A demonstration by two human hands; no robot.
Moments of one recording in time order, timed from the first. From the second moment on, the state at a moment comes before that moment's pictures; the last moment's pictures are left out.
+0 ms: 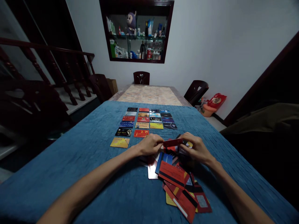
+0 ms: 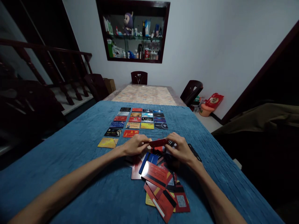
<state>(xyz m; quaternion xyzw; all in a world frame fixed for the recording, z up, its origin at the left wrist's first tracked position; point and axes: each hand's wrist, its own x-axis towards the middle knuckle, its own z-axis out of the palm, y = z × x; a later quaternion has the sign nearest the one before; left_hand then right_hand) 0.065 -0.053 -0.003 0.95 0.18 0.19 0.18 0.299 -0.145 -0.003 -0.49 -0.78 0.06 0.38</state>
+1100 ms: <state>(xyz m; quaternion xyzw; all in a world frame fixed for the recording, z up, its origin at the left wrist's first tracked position) 0.077 -0.081 -0.006 0.87 0.12 0.45 0.14 0.273 -0.154 -0.001 -0.41 -0.81 -0.20 0.38</state>
